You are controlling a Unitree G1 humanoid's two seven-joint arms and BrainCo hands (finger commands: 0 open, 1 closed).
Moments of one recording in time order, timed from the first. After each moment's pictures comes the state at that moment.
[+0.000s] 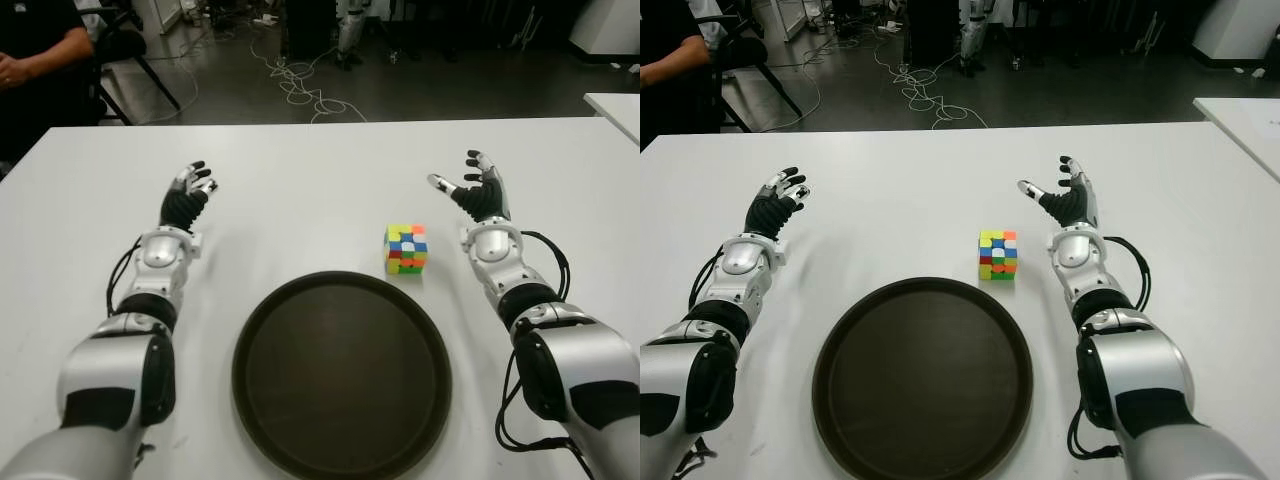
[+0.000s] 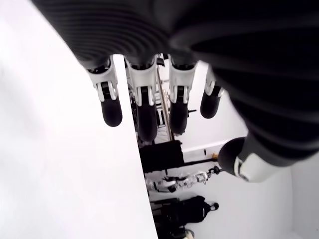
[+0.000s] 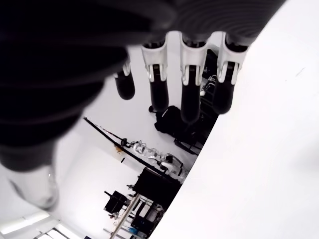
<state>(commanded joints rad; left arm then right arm) -0.82 0.22 0.20 1.32 0.04 -0.39 -0.07 -0.86 -0.18 -0.01 1.35 -0.28 -0.35 -0.36</state>
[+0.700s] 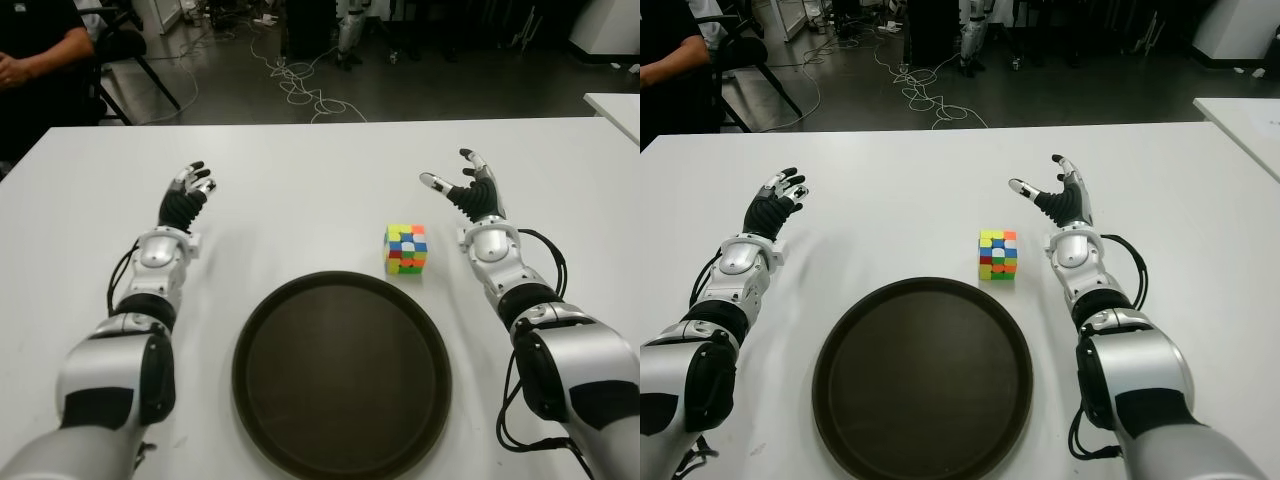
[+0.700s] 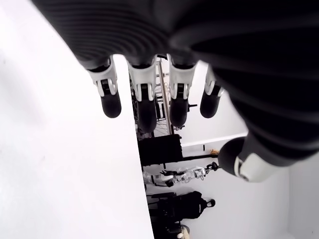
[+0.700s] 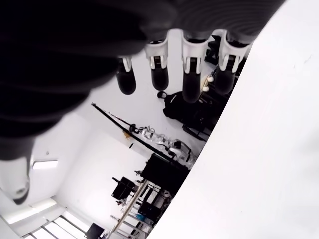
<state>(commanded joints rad) -0.82 0.22 0.21 1.33 0.04 -0.37 -0.06 -0.86 -0.18 0.01 1.35 -0.30 -0.38 -0.34</state>
